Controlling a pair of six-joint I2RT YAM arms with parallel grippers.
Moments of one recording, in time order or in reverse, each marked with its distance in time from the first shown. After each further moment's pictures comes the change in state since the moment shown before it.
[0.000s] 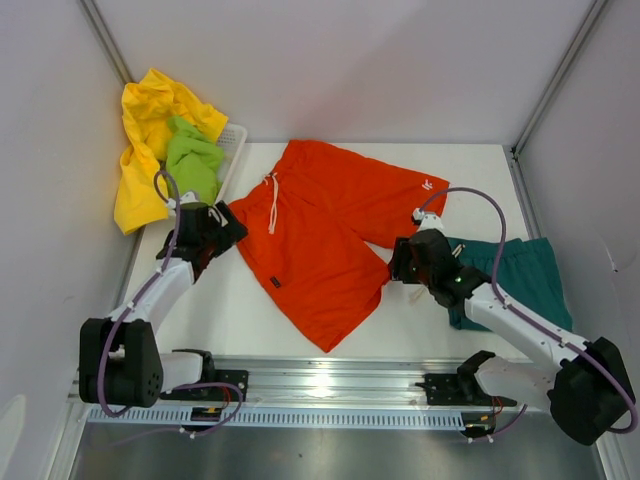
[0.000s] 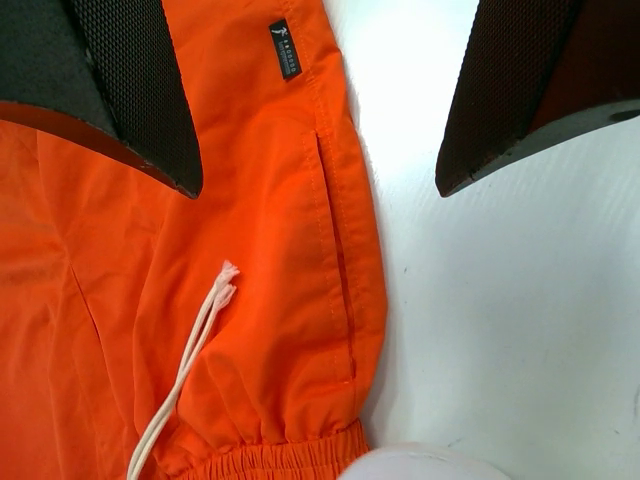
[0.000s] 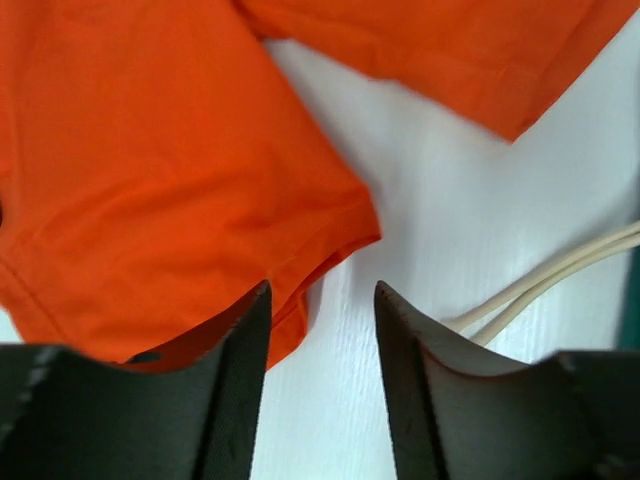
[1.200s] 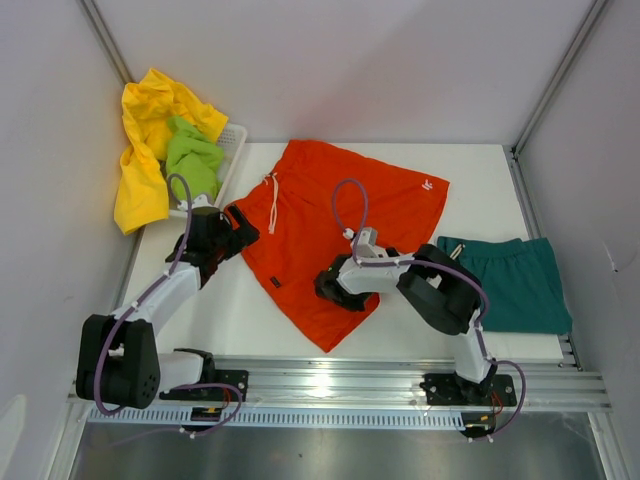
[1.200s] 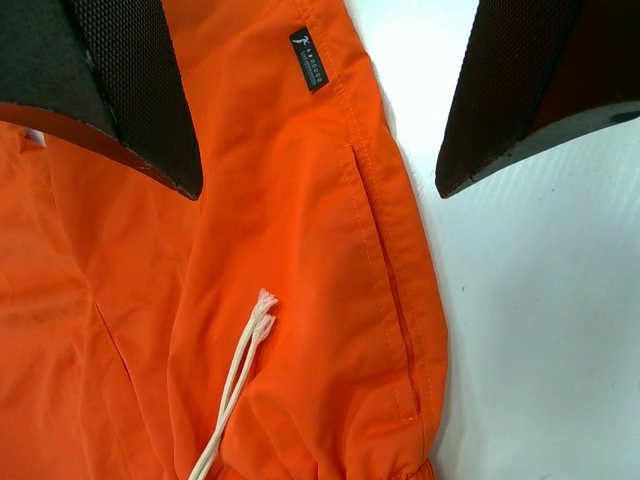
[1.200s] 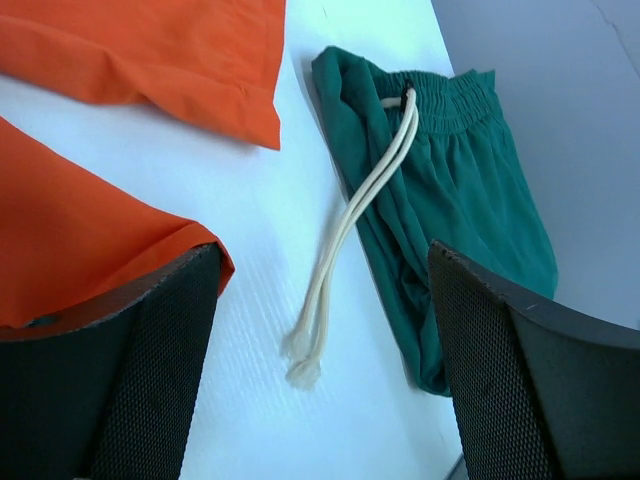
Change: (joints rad) left arm -0.079 0.001 -0.046 0.076 0.001 -0.024; right arm 0.419 0.932 0.576 -0.957 1.118 0.782
